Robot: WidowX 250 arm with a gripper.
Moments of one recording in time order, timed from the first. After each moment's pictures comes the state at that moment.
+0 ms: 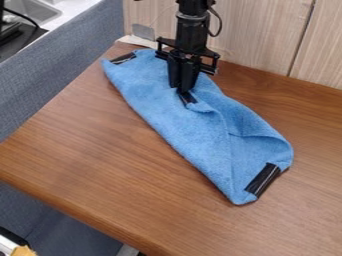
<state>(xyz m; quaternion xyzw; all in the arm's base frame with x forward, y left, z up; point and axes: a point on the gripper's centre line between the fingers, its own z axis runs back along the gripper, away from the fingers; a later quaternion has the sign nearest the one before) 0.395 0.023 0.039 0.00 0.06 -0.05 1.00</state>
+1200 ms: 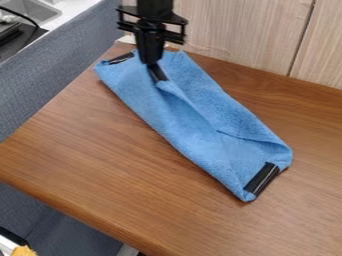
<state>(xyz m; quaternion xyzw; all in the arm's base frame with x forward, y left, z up) 0.351 0.059 0.104 0.00 -0.01 -0.01 1.00</state>
